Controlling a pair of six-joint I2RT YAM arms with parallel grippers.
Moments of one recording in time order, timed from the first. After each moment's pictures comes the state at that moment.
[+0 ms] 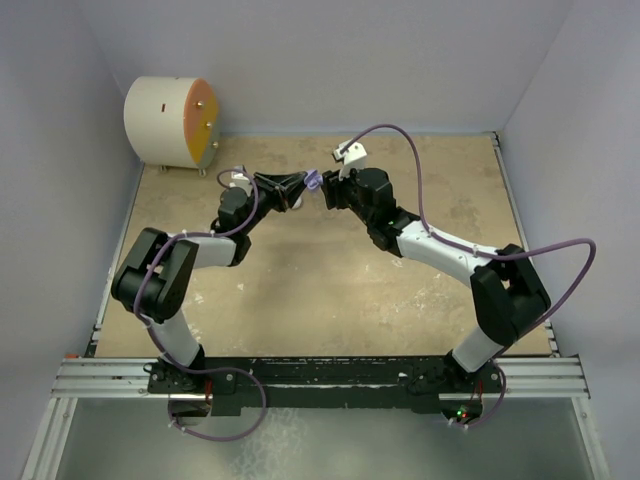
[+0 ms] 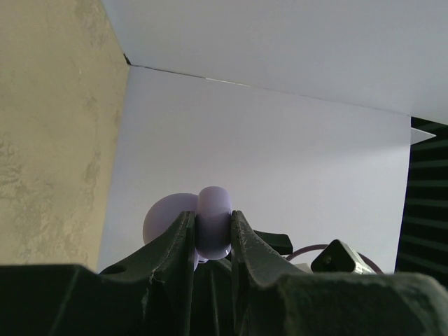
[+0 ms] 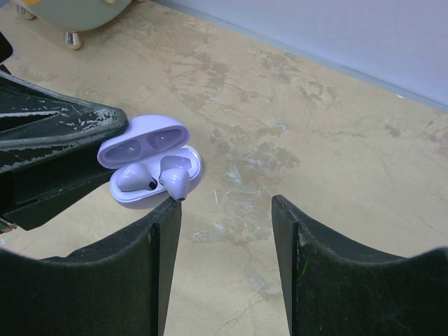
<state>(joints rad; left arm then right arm) -0.36 1.75 0.77 1.02 0.25 -1.76 0.65 1.62 1.08 0.32 0.17 0.02</state>
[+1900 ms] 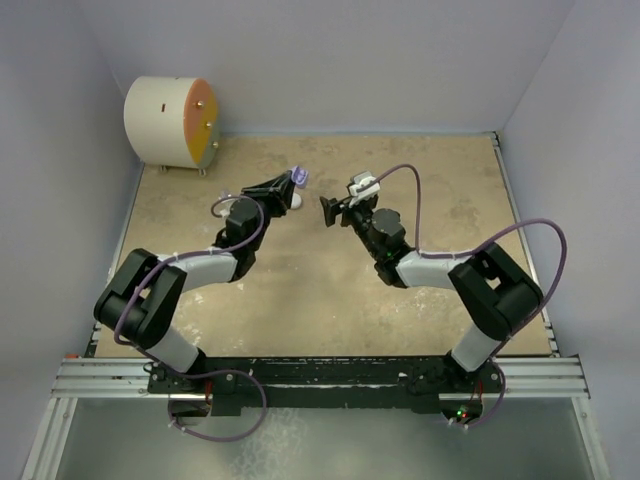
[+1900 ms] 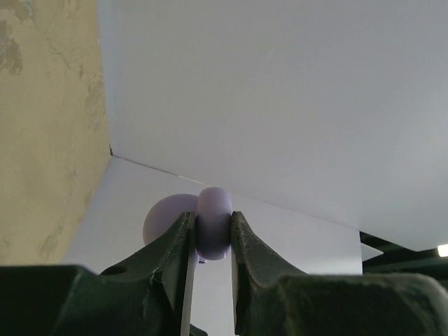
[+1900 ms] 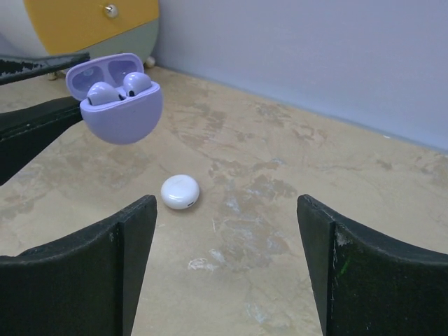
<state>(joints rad) -0.48 1.58 0.68 0.88 -0.25 -1.93 0.66 1.64 0.73 0.99 0.19 -0.02</state>
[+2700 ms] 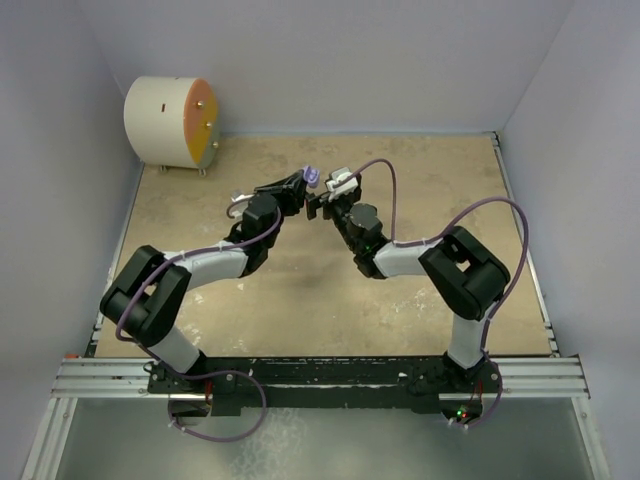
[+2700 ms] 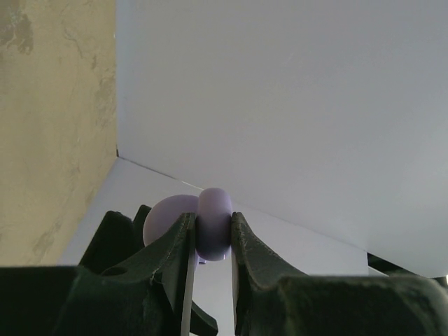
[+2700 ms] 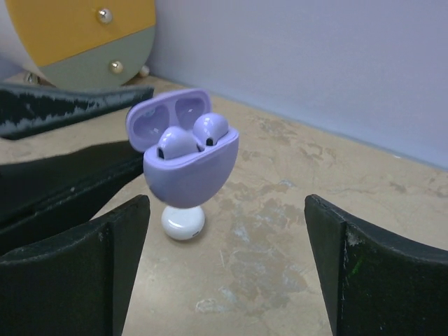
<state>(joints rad) -0.58 1.60 0.79 0.69 -0.38 -2.00 0.72 1.86 0.88 1.08 0.27 -0.08</state>
